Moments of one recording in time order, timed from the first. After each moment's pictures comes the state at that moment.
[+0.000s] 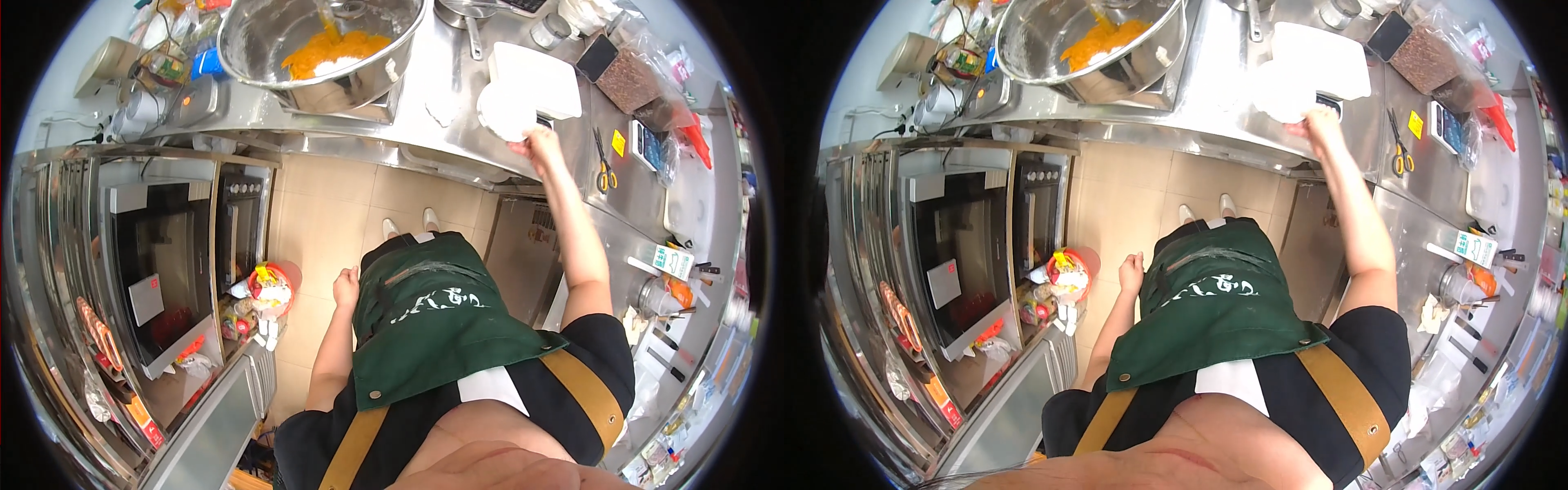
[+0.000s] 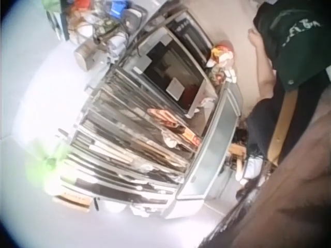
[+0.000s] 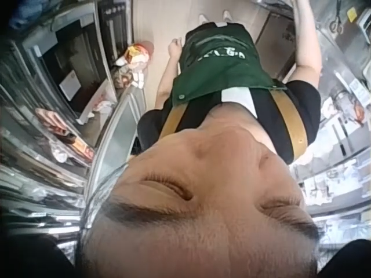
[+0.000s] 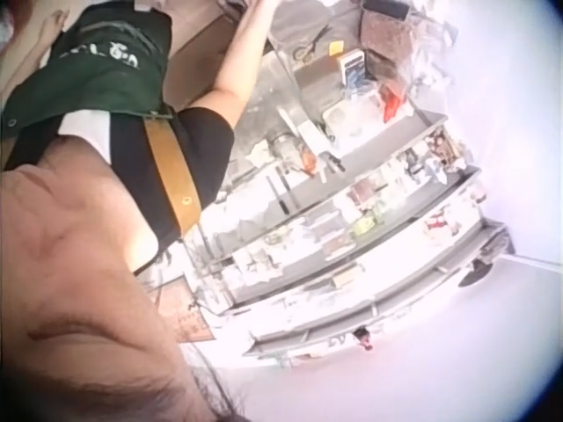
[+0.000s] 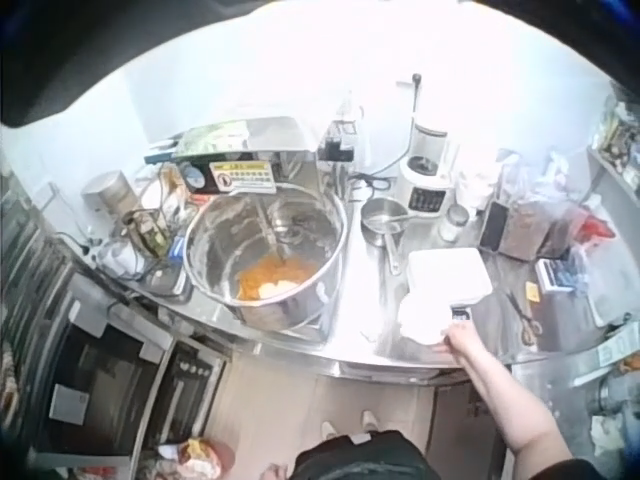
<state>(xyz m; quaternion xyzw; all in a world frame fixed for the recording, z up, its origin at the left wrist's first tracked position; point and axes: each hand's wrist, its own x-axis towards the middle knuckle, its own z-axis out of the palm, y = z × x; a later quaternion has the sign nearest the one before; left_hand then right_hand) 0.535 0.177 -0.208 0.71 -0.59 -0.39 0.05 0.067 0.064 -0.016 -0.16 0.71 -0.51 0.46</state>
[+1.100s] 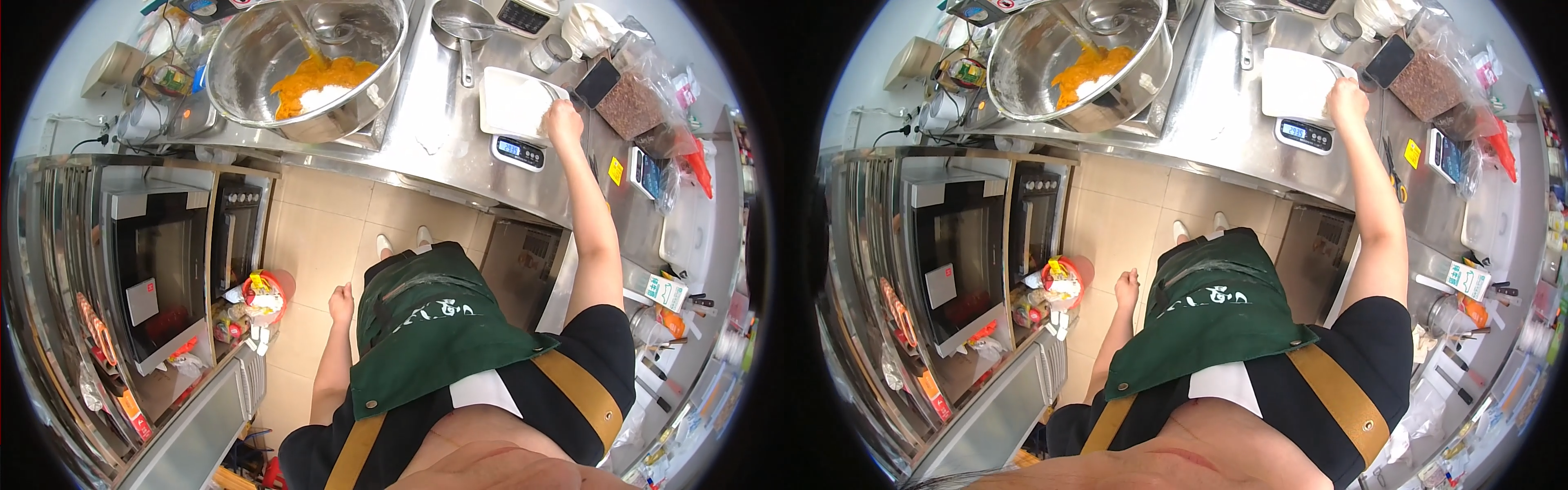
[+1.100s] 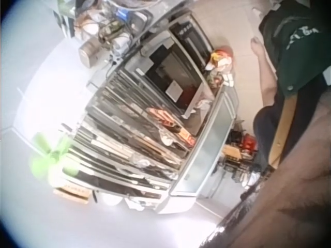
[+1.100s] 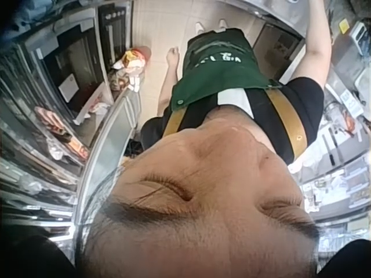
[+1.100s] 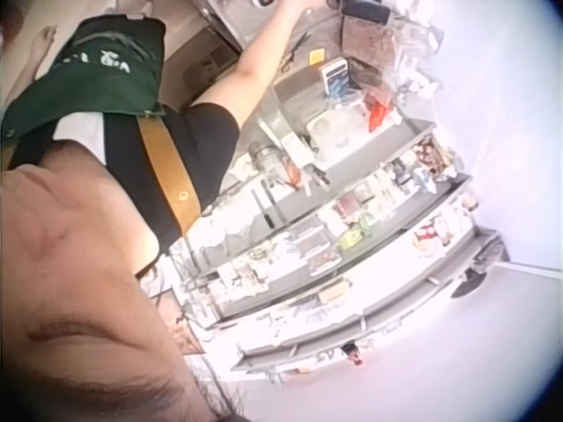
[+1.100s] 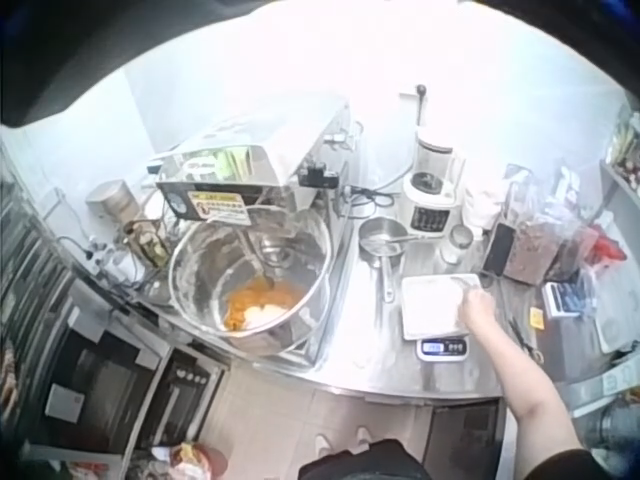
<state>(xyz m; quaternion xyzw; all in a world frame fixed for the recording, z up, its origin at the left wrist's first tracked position) 0.504 0.188 -0.210 0.76 -0.54 -0.37 0.06 -0.062 0.000 -0.028 -0.52 0.84 -0.06 -0.14</state>
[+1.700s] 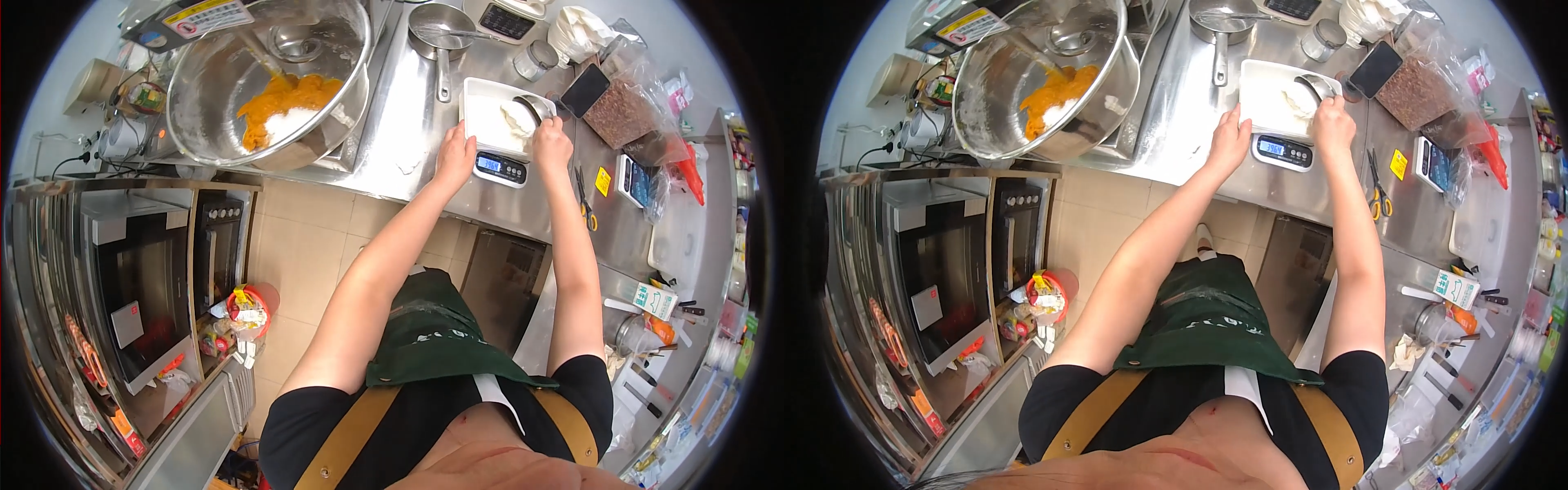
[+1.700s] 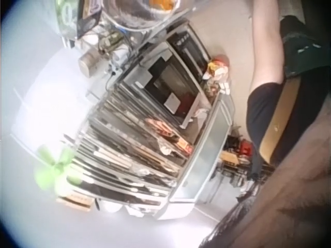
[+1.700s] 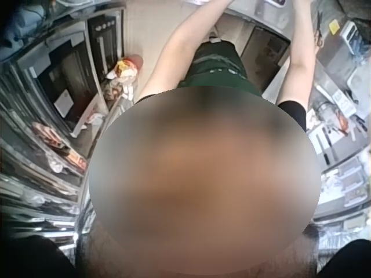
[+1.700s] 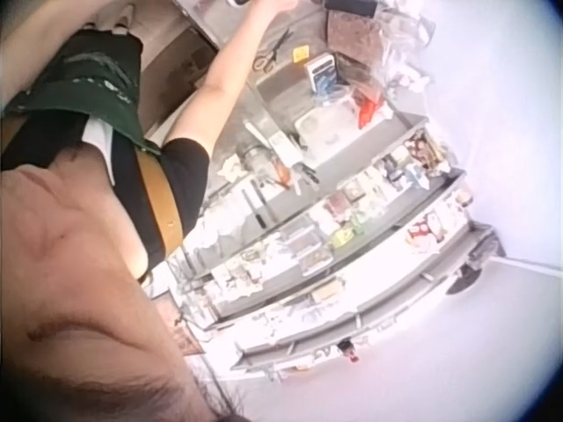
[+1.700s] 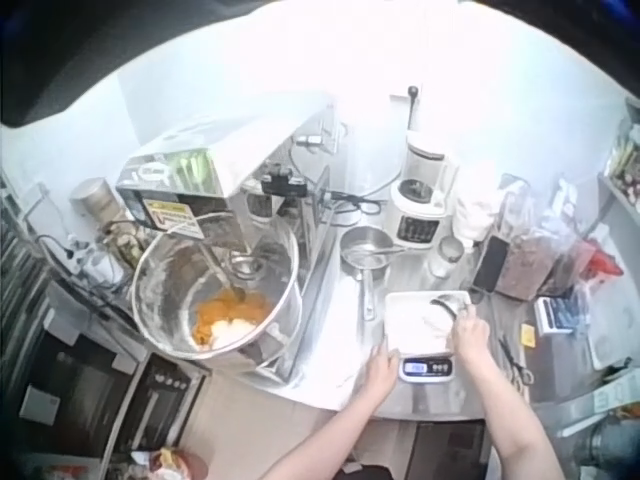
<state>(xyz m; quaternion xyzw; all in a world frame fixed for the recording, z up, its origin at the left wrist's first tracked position) 0.115 -0.034 -0.092 0.40 -0.70 -0.48 0.34 -0.070 0.019 -0.041 -0.53 0.81 -0.04 -0.24</state>
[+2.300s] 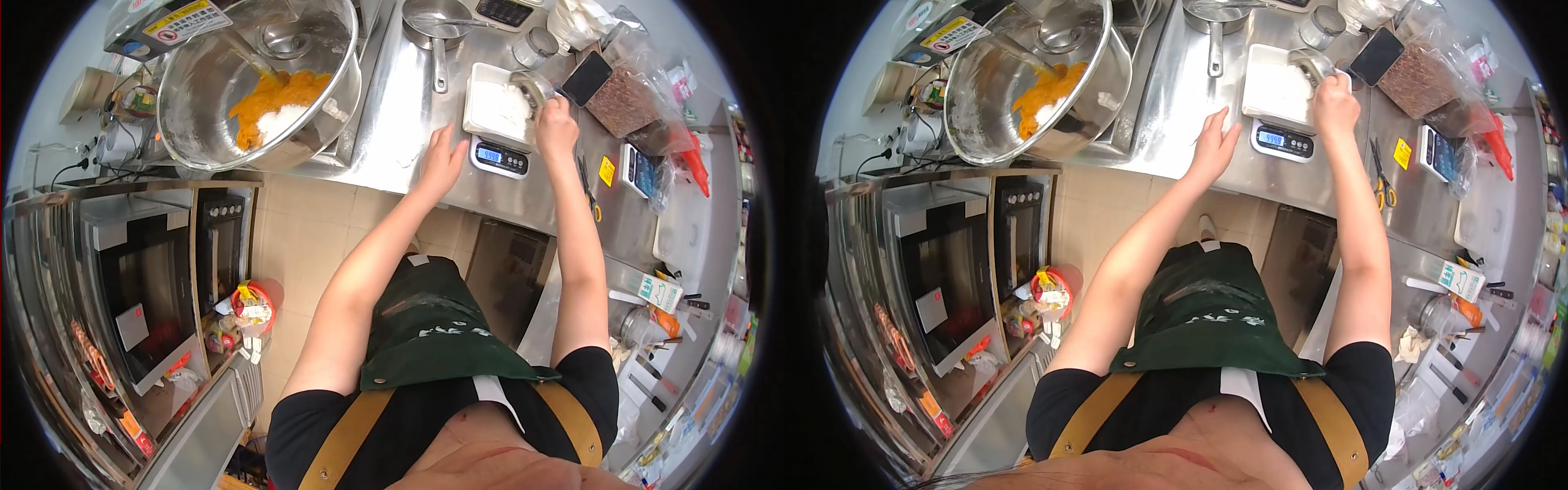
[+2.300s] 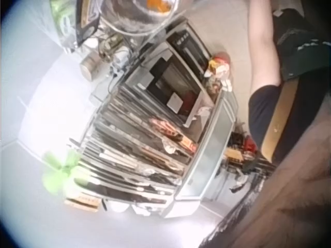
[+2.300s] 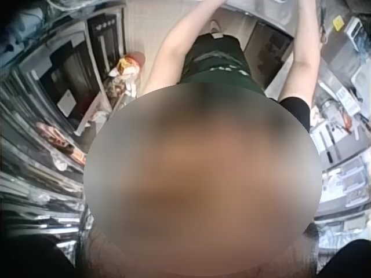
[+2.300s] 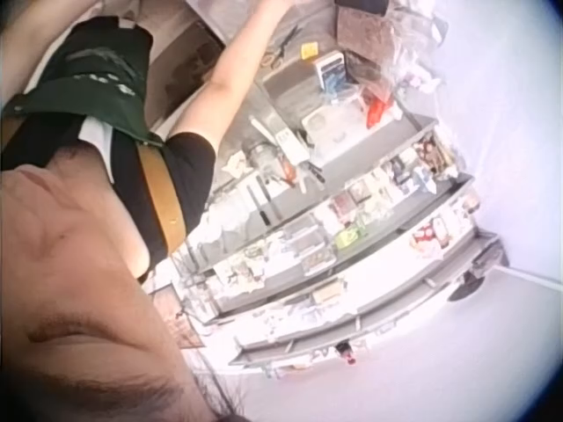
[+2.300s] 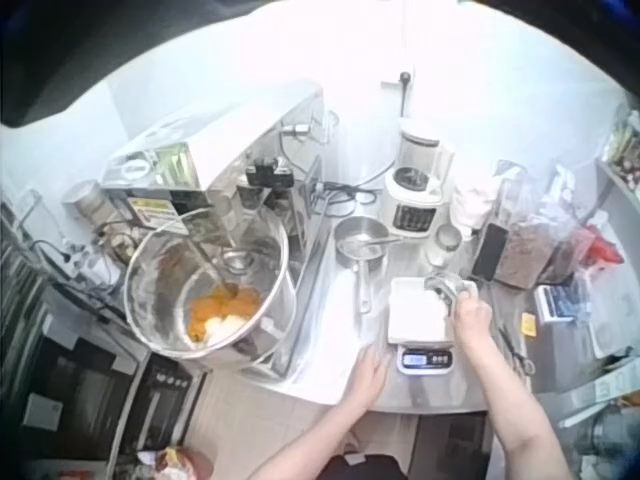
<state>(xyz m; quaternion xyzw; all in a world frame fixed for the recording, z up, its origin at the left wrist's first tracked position) 0.144 -0.023 -0.093 0.38 -0.72 -0.45 0.37 -0.069 0.008 -0.022 -0.55 0.77 -0.11 -0.28</state>
